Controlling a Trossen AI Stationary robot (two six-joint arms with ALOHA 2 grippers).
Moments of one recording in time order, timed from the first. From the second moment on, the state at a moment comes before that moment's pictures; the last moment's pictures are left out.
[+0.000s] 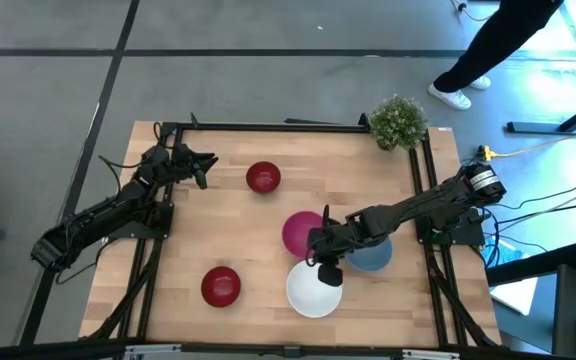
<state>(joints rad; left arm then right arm) 0.98 0.56 0.01 0.33 0.35 -0.20 0.31 1.67 1.14 -0.44 -0.04 0.50</state>
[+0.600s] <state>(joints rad) 0.98 0.56 0.01 0.32 0.35 -0.20 0.30 1.67 1.14 -0.39 0.03 0.59</state>
